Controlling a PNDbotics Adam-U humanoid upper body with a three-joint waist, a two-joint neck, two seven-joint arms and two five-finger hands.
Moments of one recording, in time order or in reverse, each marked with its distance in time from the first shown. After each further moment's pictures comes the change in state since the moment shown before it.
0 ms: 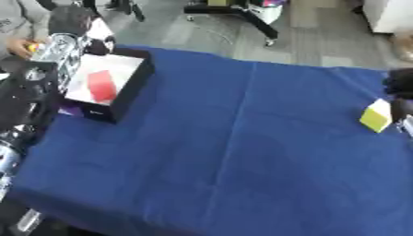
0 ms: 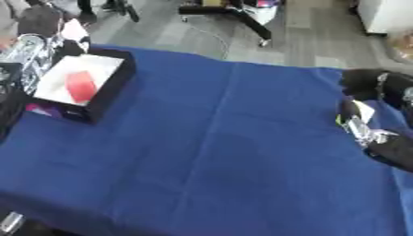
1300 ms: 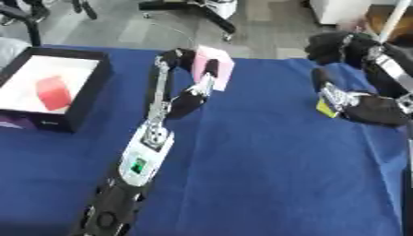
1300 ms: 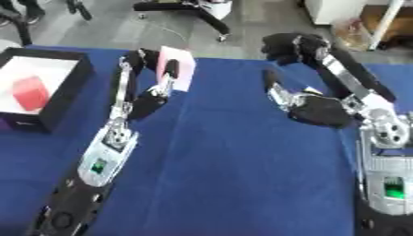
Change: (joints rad) left arm 0.186 -0.648 -0.182 -0.735 0.752 -0.483 0.404; right arm -0.054 0.017 0.012 0.005 -0.011 -0.012 -0.032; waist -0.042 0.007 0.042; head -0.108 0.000
